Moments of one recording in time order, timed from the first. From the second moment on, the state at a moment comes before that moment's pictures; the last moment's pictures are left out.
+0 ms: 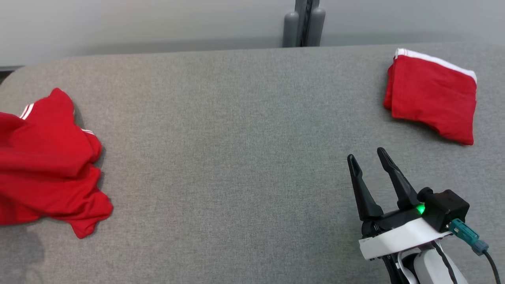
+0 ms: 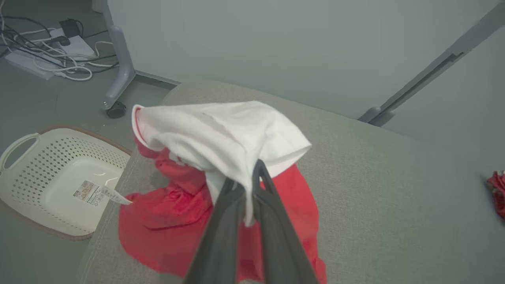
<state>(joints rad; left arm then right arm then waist) -0.58 1.00 -0.46 0.57 -1.42 -0.13 0.37 -0.17 -0.05 0.22 0.15 0.28 0.13 -0.26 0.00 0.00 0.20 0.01</state>
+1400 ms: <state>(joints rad) -0.59 0.45 -0.90 0.07 -1.04 0.02 0.11 -0.09 -0.05 0.19 0.13 0.30 0.13 -0.26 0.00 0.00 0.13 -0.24</state>
